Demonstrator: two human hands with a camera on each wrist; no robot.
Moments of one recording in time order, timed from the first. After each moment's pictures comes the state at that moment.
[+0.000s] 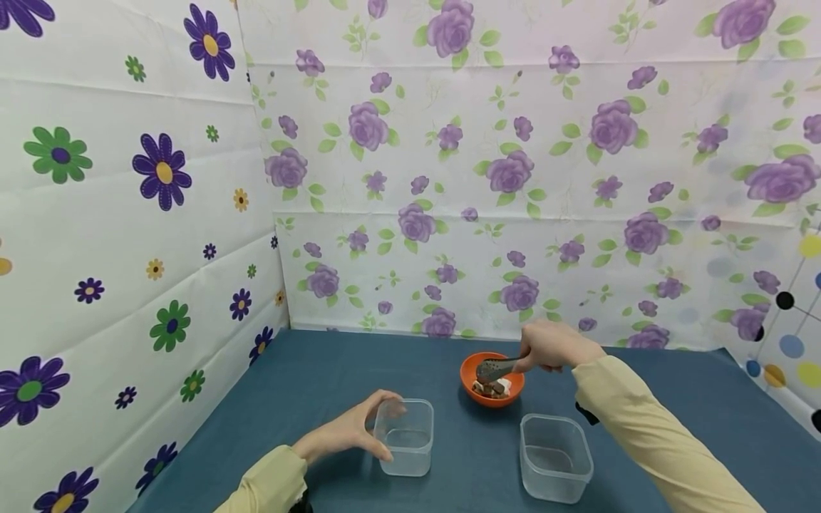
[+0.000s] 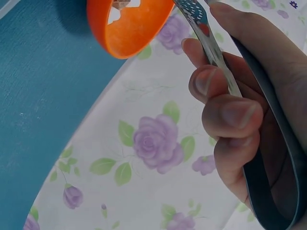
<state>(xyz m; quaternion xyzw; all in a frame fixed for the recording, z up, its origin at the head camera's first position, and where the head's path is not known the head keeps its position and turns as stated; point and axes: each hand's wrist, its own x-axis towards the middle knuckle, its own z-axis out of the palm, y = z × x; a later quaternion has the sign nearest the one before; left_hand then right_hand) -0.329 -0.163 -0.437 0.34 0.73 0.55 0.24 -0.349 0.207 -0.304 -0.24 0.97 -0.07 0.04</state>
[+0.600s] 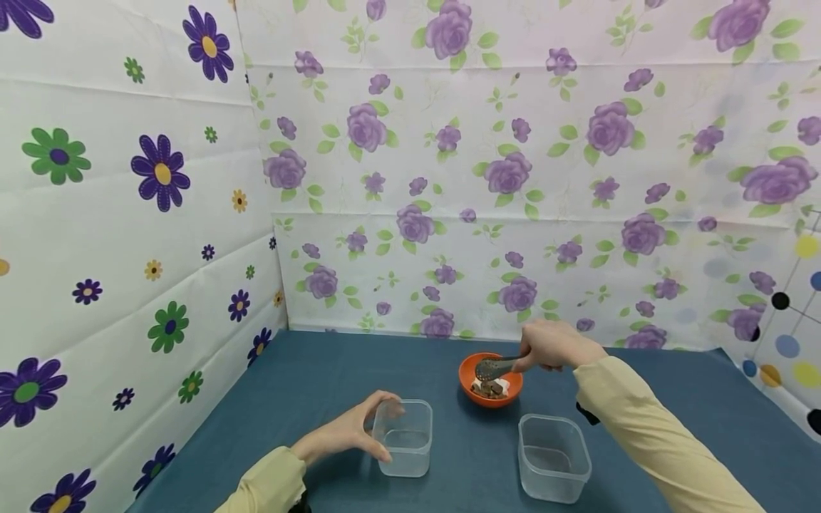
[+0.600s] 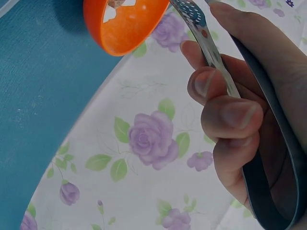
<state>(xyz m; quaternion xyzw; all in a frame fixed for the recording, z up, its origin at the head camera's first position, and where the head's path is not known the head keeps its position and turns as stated) -0.328 -0.163 -0.436 0.33 0.72 0.55 0.24 -0.344 0.208 -0.300 -0.23 0.97 -0.07 0.03</state>
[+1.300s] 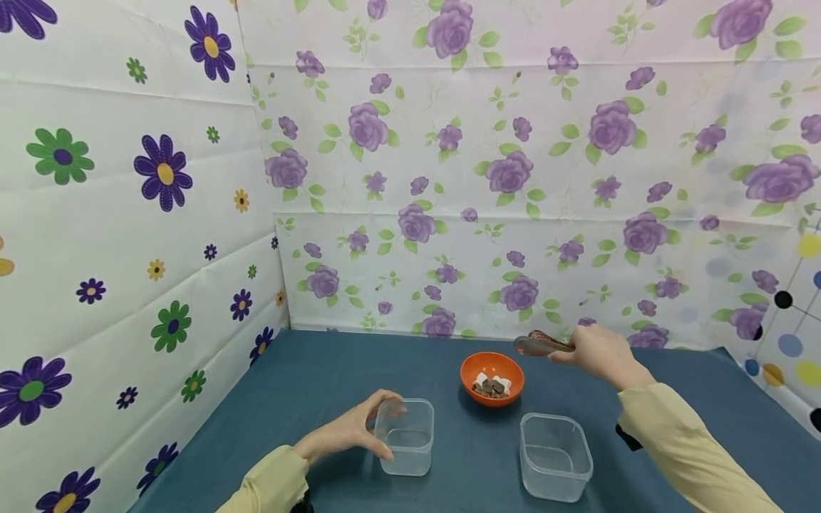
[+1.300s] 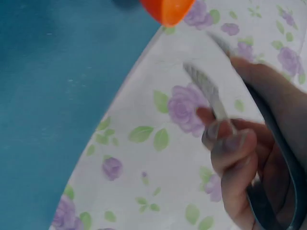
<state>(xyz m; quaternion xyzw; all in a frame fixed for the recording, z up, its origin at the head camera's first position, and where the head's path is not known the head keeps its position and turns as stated) -0.326 -0.162 -0.434 0.34 0.73 0.54 0.22 -0.334 0.264 -0.321 -0.13 0.98 -0.11 -0.07</state>
